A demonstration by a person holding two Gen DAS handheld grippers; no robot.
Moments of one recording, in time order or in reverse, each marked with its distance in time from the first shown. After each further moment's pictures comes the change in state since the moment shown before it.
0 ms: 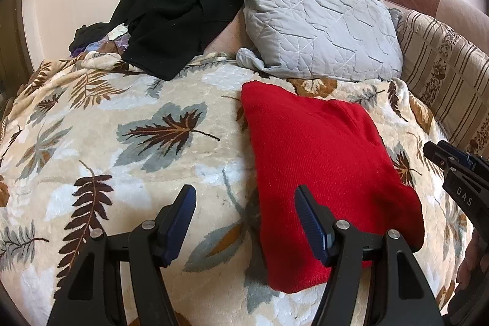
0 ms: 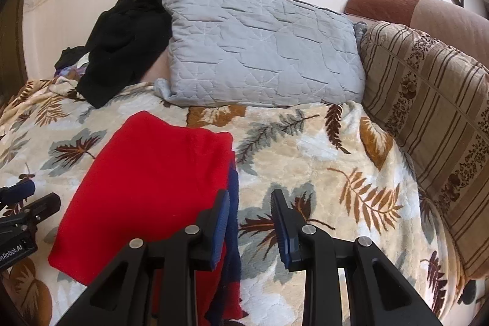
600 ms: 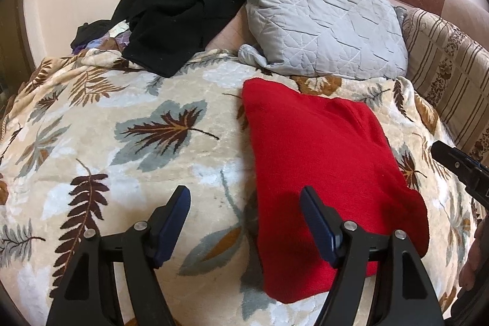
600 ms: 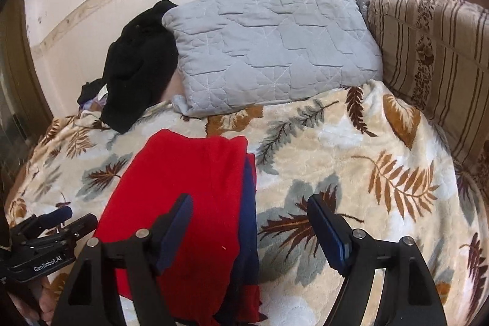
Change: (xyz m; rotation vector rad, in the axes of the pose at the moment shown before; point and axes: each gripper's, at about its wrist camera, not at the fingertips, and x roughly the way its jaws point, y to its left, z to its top) left arm 0.010 -0.003 0.002 -0.010 0.009 0.028; right arm 0.008 -0.032 -0.002 0.159 -0.006 0.221
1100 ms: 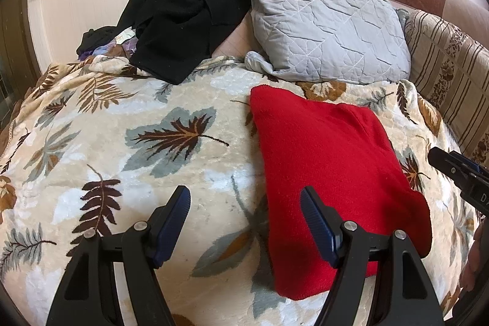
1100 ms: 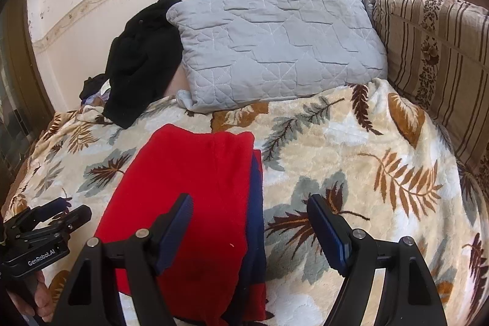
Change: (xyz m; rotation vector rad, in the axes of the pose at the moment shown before) left arm -0.007 0.004 0.002 0.011 -0.018 0.021; right arm 0.003 0.004 -0.002 -0.009 0.017 0.004
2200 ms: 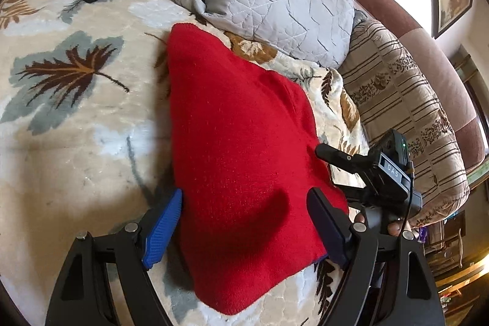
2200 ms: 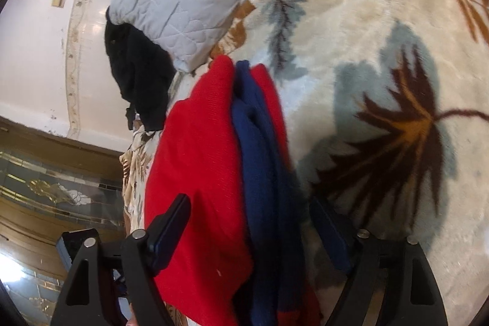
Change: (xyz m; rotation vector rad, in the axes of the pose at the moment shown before) left arm 0.058 0.006 0.008 -0.188 0.279 -0.578; right arm 0.129 -0.068 -0.023 0.553 0.397 0.543
